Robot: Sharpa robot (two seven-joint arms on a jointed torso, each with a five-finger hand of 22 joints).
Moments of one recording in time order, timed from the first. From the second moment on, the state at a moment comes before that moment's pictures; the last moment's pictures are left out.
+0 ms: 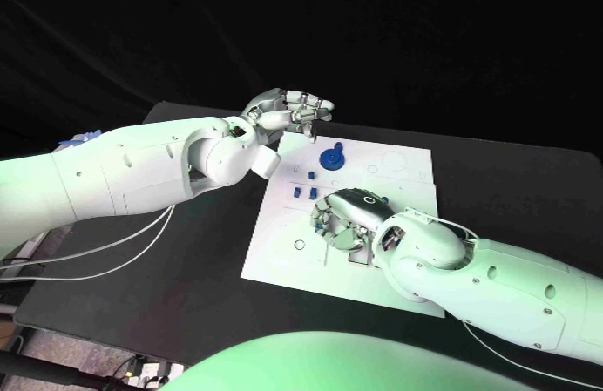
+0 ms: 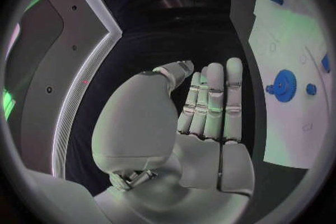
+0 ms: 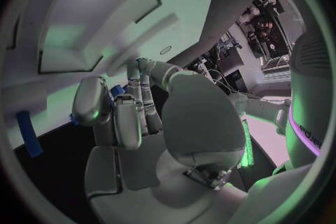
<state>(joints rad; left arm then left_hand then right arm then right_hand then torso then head) 1.17 -0.87 0.02 1.45 -0.11 -0.13 0.31 1.41 -0.20 0.54 0.10 0.23 0.85 0.18 0.36 0.19 0.94 0.12 0.54 0.09 1.05 0.04 1.18 0.37 0.17 0.93 0.14 0.98 0.66 1.06 -0.52 -0.14 1.55 -1.62 -0.36 -0.17 1.32 -0.14 0.63 -0.02 0.14 0.96 0.13 0.44 0.33 1.11 0.06 0.42 0.23 1.46 -0.01 1.45 1.25 0.11 1.35 0.09 1.14 1.31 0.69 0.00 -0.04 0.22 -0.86</state>
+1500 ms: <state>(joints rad) 1.17 -0.88 0.02 1.45 -0.12 -0.13 0.30 1.41 -0.20 0.54 0.10 0.23 0.85 0.18 0.36 0.19 0.94 0.12 0.54 0.09 1.05 0.04 1.18 0.37 0.17 0.93 0.14 0.98 0.65 1.20 -0.81 -0.12 1.65 -1.57 -0.30 -0.21 1.26 -0.22 0.46 0.03 0.18 0.78 0.18 0.31 0.28 0.82 0.13 0.32 0.14 1.45 0.05 1.39 1.13 0.12 1.25 0.15 0.90 1.19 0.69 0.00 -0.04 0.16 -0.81</state>
